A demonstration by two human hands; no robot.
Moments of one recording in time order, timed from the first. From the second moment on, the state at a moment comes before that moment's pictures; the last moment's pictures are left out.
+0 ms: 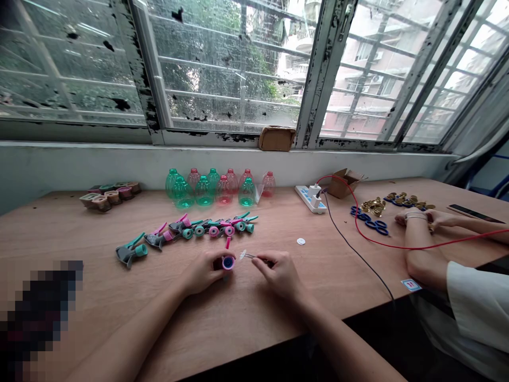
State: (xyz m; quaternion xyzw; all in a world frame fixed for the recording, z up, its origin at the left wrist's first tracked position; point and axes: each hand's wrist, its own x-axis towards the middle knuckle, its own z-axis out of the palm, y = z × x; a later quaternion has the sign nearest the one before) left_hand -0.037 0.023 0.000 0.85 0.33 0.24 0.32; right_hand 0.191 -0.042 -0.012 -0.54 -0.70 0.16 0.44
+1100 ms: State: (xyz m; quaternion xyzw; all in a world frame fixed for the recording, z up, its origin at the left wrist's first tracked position) left_hand -0.049 0.031 0.015 0.86 0.38 0.32 0.12; right_hand 0.223 0.028 0.003 -0.61 -0.72 0.08 0.32
